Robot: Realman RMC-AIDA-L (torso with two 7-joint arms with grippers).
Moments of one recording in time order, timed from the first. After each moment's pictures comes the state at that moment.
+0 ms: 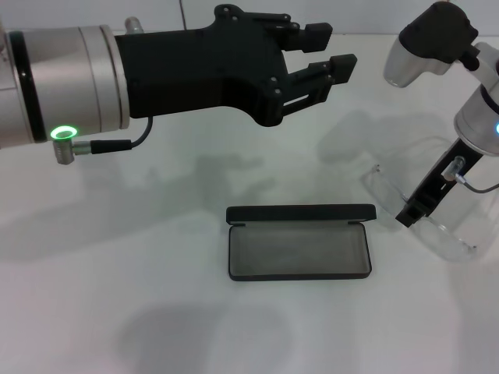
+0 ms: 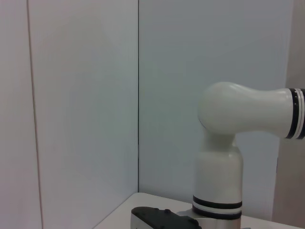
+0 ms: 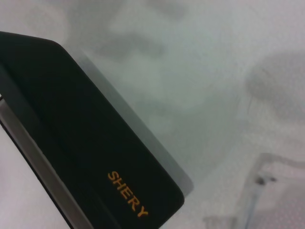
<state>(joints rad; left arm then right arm) -0.17 -2.09 1.49 1.79 1.68 1.21 -2.05 0.92 2.03 -1.31 -0.88 -2.61 -1.57 2.45</state>
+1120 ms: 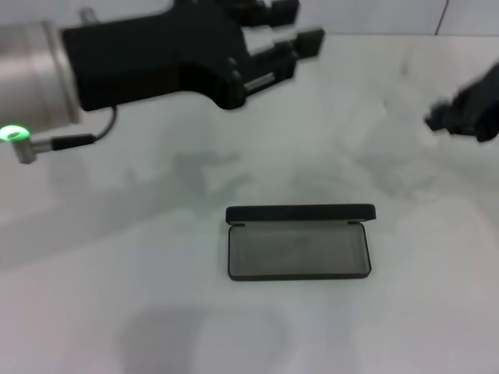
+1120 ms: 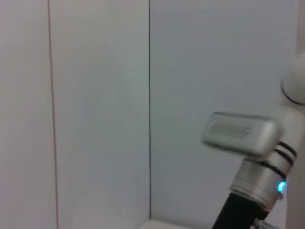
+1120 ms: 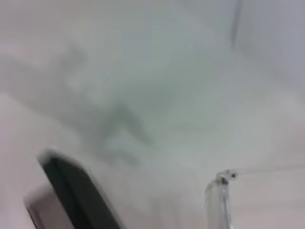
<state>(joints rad) -0.11 -2.09 1.42 1.80 1.58 1.24 -1.97 0.55 2.02 -1.12 -1.64 -2.36 -1.70 2.30</state>
